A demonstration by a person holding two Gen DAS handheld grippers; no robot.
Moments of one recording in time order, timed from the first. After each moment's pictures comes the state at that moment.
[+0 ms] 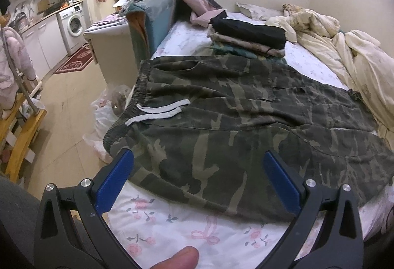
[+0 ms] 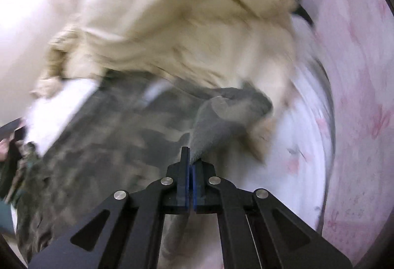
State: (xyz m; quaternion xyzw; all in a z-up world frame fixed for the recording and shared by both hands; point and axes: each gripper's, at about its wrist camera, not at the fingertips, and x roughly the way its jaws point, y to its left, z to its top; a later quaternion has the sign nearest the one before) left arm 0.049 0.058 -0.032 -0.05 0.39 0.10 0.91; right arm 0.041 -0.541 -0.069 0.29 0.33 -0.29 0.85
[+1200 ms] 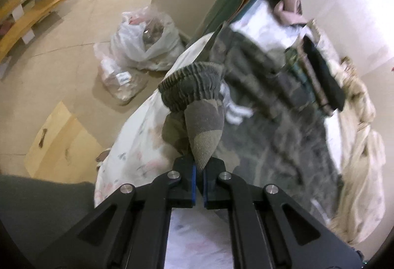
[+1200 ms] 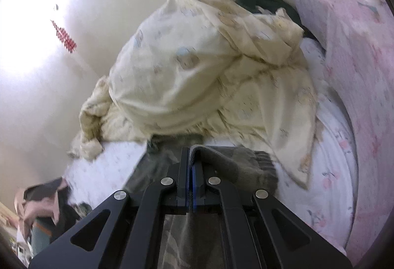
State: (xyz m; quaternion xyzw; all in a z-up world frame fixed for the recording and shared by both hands) left arm 0.100 0.230 -0.060 -0.36 0.46 0.17 0.79; right arm 0.051 -0.552 0.014 0.40 0.18 -0.30 0.85
